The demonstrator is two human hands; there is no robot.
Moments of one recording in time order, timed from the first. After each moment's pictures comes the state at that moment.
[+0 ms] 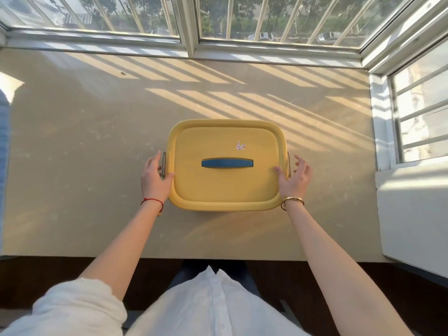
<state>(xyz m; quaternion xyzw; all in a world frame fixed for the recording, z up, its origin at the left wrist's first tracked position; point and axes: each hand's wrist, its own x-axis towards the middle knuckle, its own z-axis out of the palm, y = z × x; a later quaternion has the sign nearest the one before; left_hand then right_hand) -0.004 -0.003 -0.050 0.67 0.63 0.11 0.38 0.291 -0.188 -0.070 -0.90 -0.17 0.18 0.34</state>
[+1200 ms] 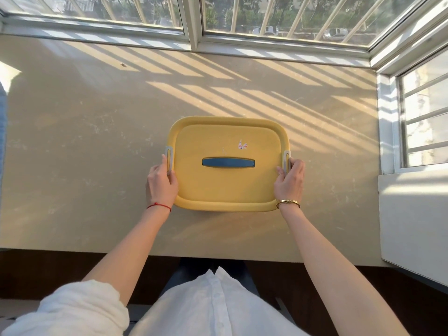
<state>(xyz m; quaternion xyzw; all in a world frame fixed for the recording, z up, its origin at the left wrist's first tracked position) 0.008 -0.024 -0.048 0.72 0.63 0.07 0.29 0.280 -0.177 -0.071 -0.90 -0.28 0.11 0.30</state>
